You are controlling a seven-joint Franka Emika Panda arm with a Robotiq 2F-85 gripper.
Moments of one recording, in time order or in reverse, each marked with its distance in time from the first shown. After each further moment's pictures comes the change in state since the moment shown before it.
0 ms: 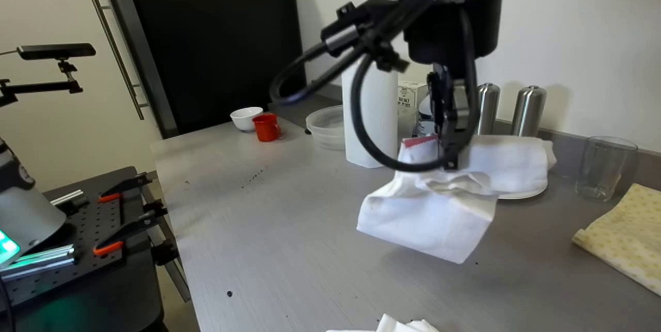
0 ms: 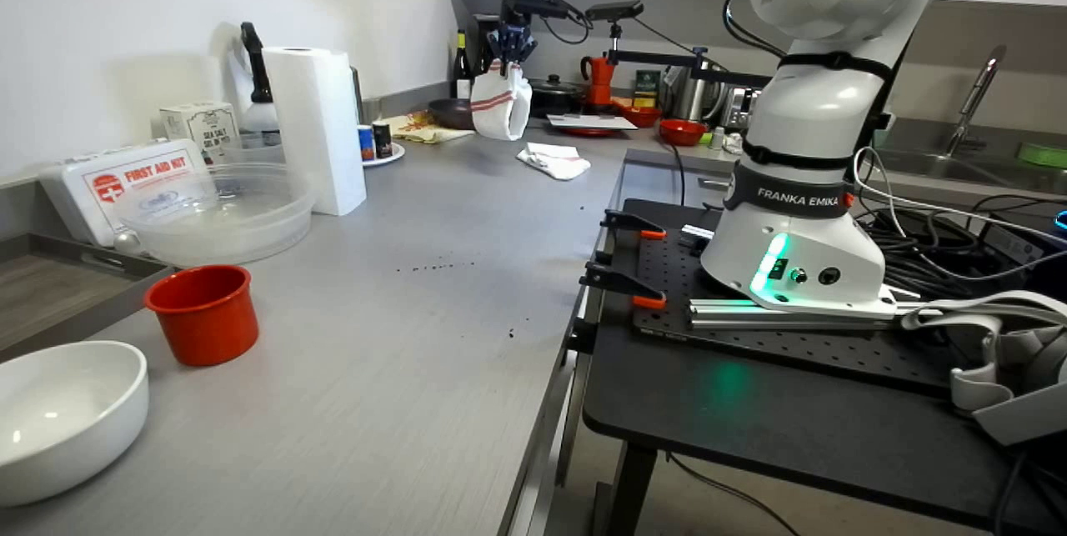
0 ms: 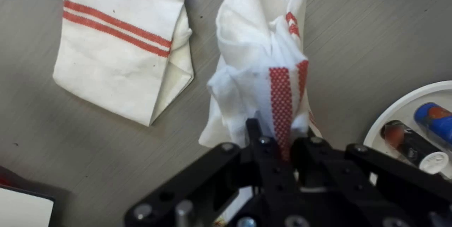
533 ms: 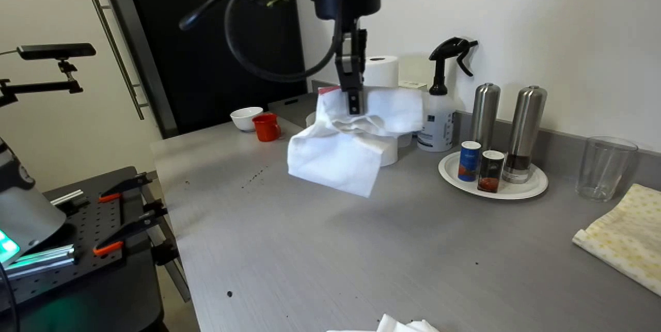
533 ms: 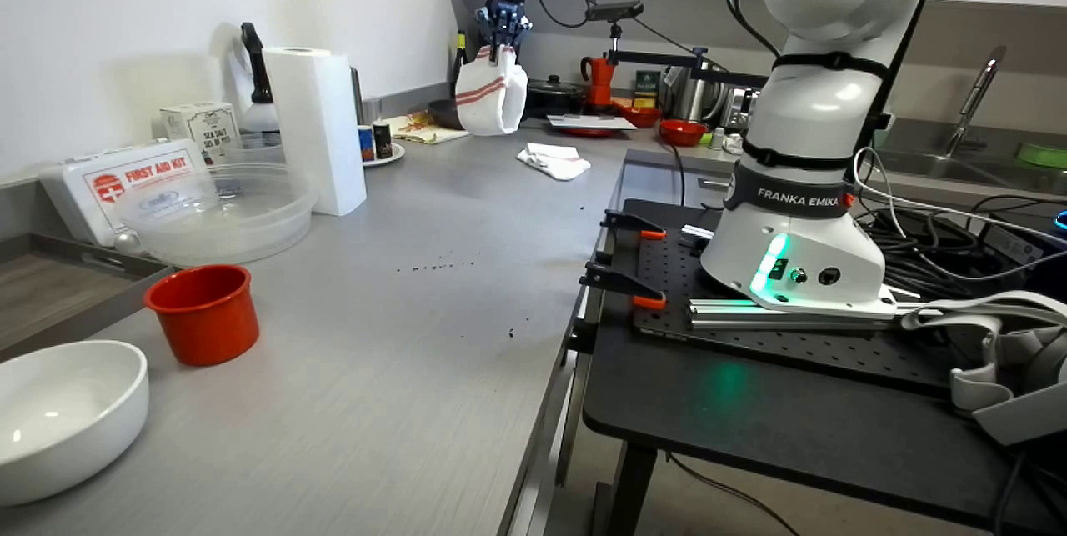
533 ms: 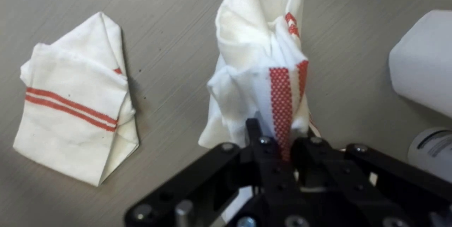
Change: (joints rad) arm 0.152 -0.330 -0.016 -0.391 0.000 -0.010 0.056
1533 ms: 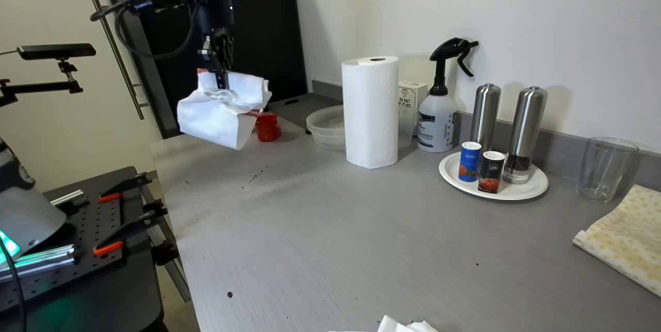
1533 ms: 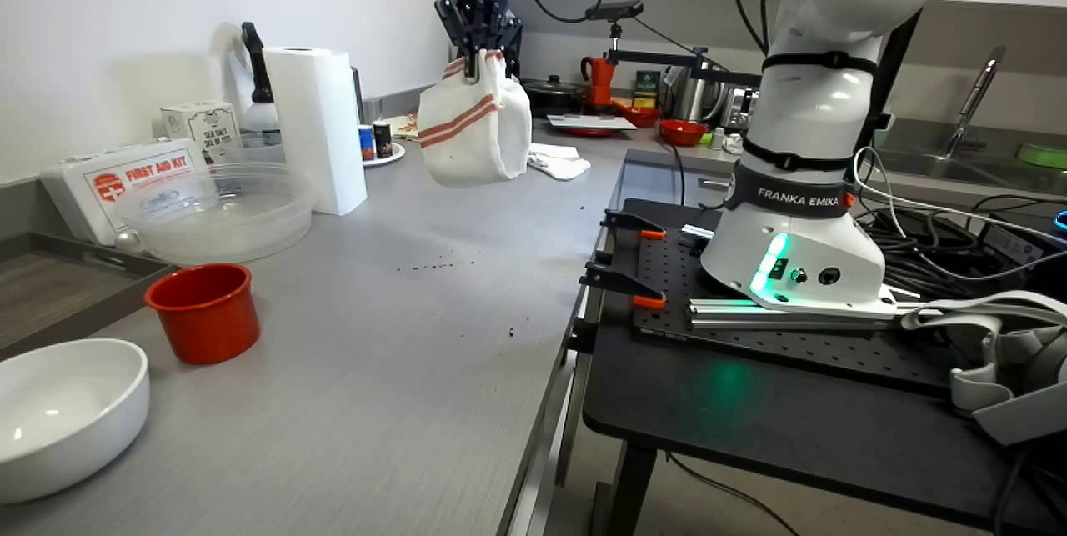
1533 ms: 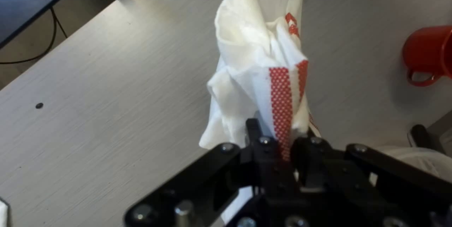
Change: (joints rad) arm 0.367 -0.533 0.128 -0.635 -0.024 0.010 0.367
